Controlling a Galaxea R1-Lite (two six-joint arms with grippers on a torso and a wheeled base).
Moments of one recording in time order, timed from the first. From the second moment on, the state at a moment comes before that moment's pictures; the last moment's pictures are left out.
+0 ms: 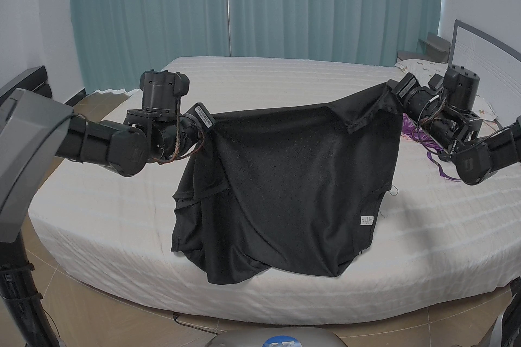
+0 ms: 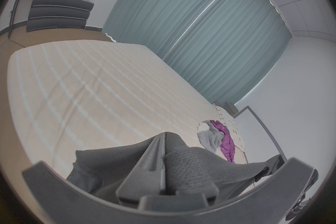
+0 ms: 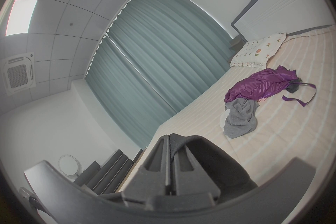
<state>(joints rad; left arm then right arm) -0.37 2.07 -1.39 -0.31 0.16 -0.80 0.23 1.93 -1.09 -0.90 -0.06 0.73</state>
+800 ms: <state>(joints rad) -0.36 2.41 -1.50 -0.42 0.16 -0.82 0.24 2.31 -1.13 -1.09 -0.06 0.72</state>
